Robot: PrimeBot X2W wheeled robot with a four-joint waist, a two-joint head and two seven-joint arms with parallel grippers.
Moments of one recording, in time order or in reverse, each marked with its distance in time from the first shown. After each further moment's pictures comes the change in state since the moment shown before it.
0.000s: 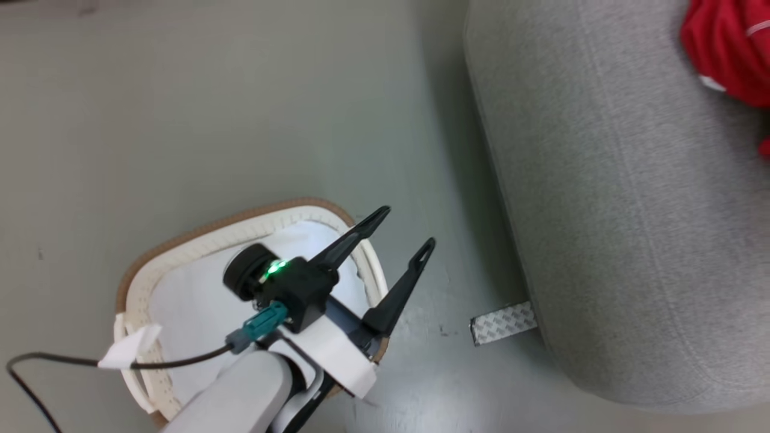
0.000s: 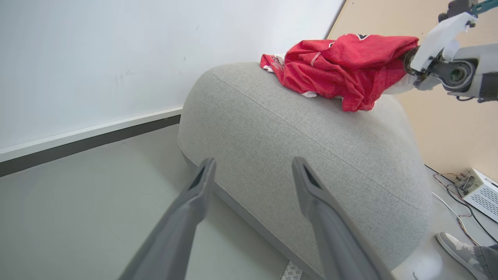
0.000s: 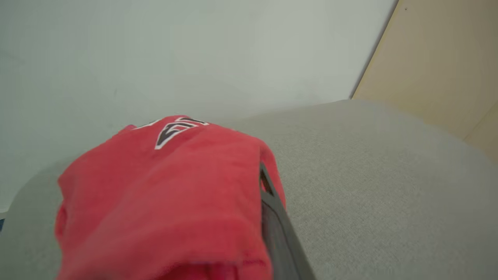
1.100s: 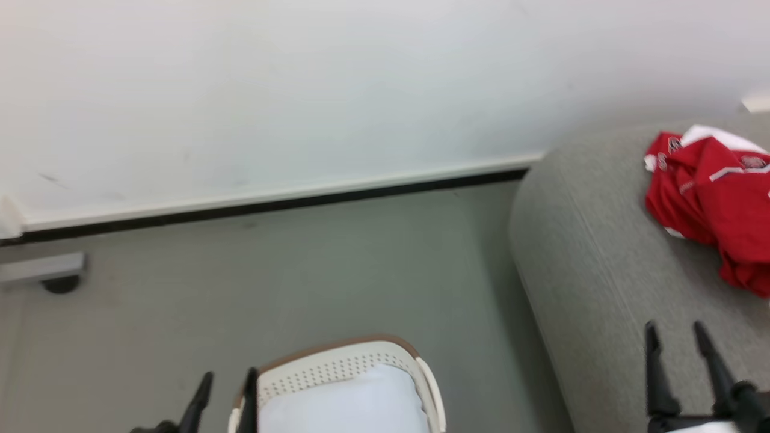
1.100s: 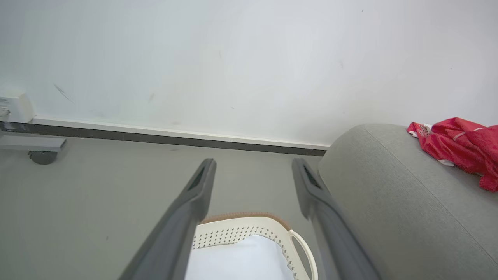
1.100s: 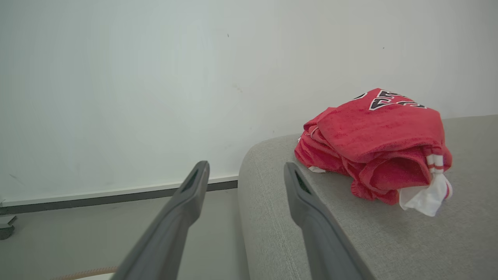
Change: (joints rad) left arm 0.596 -0.147 0.497 0.093 -0.013 0.082 -0.119; right arm 0.893 0.359 0.169 -0.744 -0.132 0.000 -0.003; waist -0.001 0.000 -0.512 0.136
